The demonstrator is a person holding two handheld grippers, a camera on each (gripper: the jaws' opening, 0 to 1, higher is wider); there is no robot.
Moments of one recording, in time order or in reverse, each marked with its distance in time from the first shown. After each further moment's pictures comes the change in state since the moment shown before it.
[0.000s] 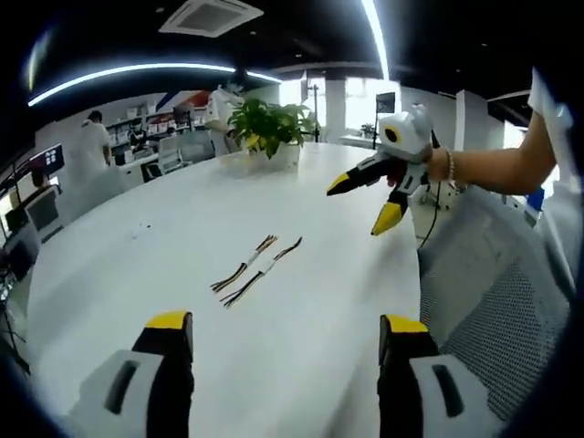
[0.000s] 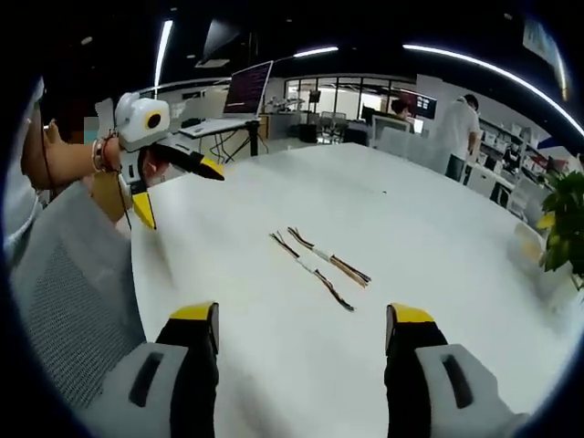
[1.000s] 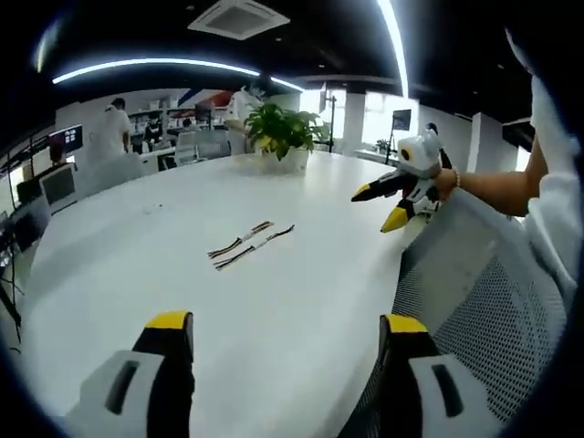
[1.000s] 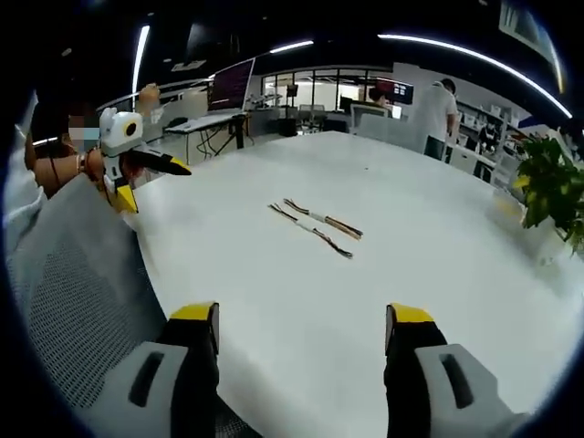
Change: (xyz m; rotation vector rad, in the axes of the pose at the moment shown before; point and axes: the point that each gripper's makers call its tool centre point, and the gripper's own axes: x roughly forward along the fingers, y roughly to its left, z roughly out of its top) left arm -0.032 -0.025 -0.029 -0.095 -0.050 0.044; right arm -0.034 0.012 -0.041 0.076 0.030 -0.070
